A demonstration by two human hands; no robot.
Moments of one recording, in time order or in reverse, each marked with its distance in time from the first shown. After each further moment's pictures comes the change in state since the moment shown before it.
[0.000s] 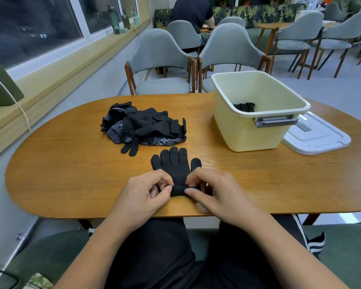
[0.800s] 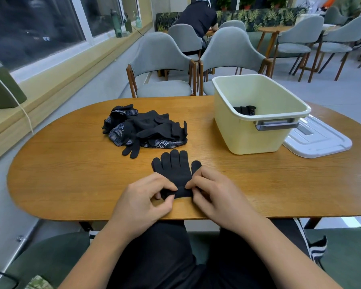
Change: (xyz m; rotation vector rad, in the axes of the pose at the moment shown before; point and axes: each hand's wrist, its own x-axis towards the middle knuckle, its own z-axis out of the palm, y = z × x) left_hand -0.007 -0.003 0.002 0.067 0.041 0.146; right_hand -0.001 0.002 0.008 -0.227 0.056 -0.067
